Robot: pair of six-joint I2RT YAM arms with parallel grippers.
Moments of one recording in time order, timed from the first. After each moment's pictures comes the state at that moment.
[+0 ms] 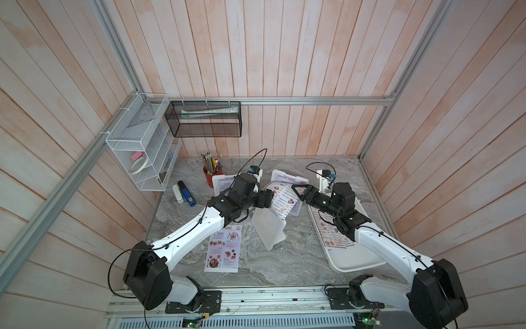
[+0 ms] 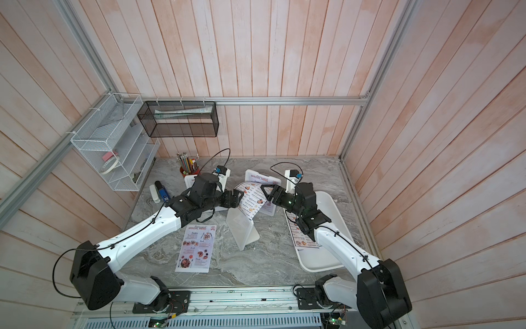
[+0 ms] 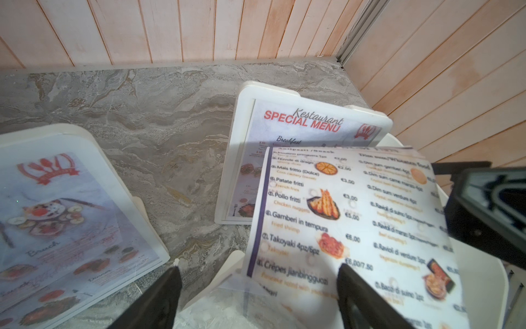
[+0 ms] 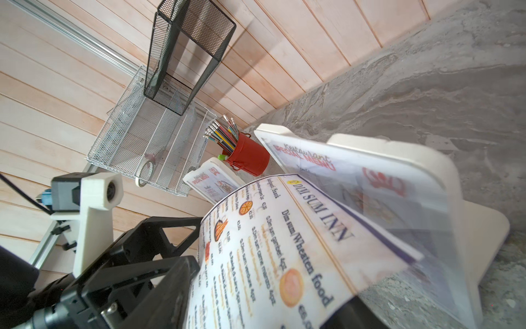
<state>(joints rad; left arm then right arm) -0.66 1.42 1.16 -0.33 0.00 -0.34 0.43 1.20 0.74 0.25 -0.38 0.86</state>
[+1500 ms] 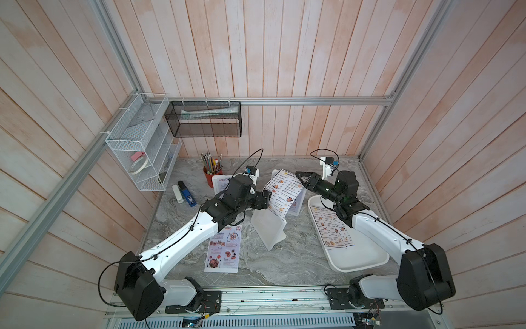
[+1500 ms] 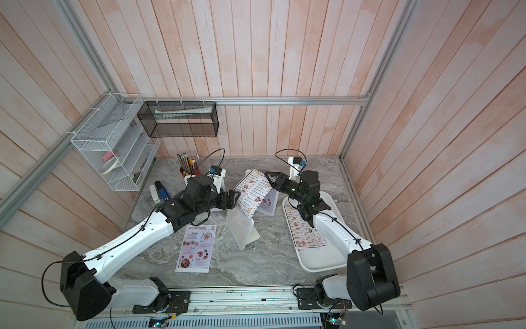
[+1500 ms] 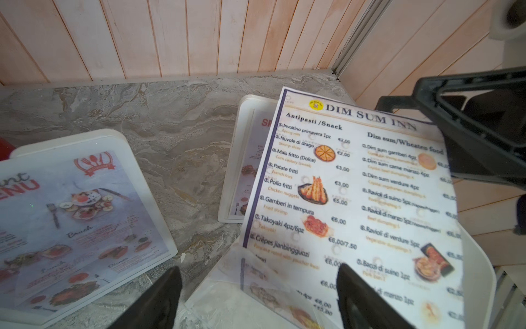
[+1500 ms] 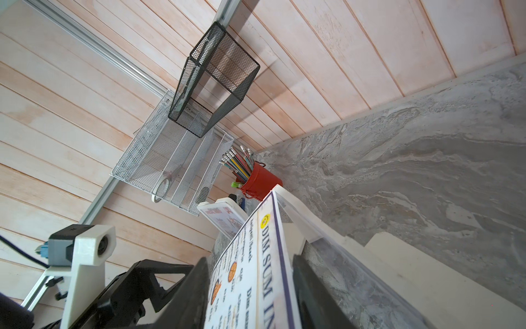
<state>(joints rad) -0.68 1.33 1.14 -0.37 -0.03 -0.34 0.33 1.34 0.86 0.37 -0.52 0.84</state>
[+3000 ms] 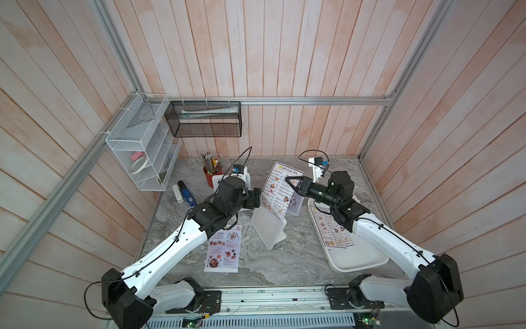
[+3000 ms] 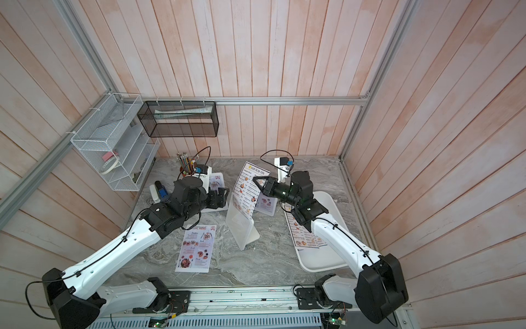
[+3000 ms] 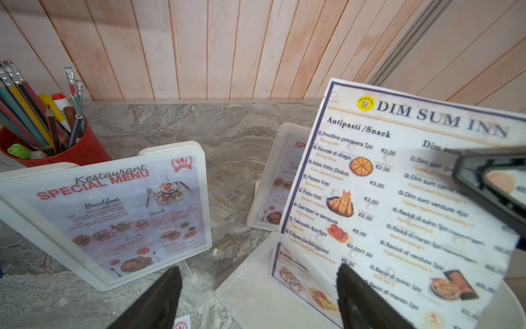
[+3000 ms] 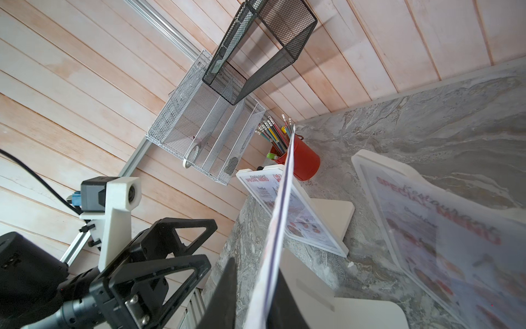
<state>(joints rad) -0.68 1.20 1.14 -0.46 -0.19 -0.39 0.50 1.25 0.93 0.21 -0.48 0.81</state>
